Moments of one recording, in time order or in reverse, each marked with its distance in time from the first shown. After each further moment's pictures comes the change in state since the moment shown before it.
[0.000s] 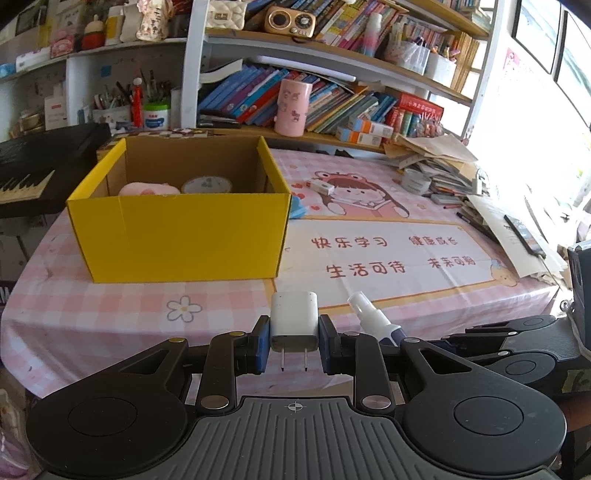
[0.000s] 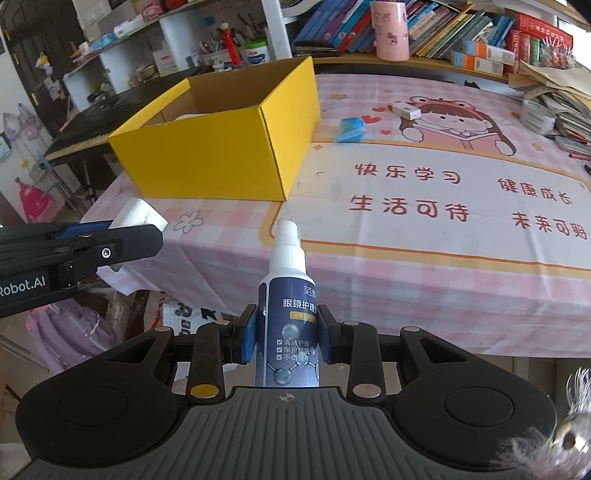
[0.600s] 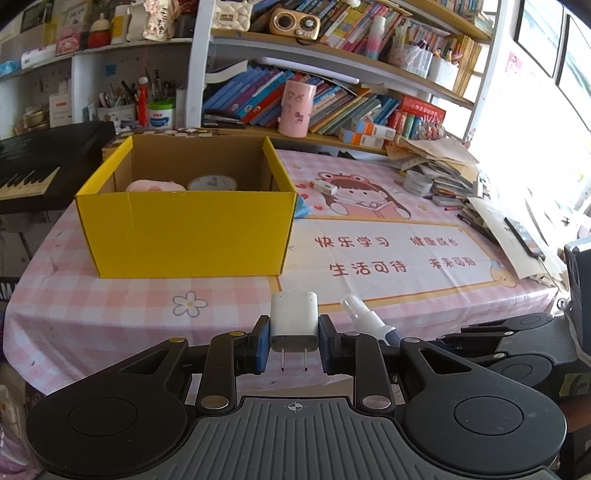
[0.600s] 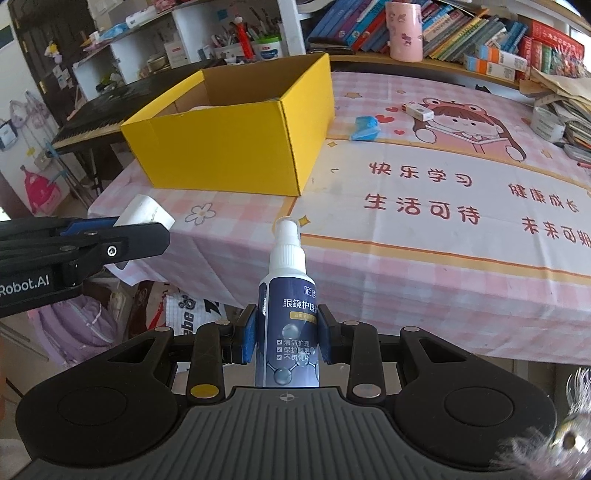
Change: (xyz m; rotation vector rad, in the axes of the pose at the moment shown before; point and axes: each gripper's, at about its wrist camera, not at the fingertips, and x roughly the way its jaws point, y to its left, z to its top) left arm -0.008 0.004 -0.004 -0.015 -0.008 0.005; right arm 0.001 0.013 -0.001 -0.041 0.012 0.007
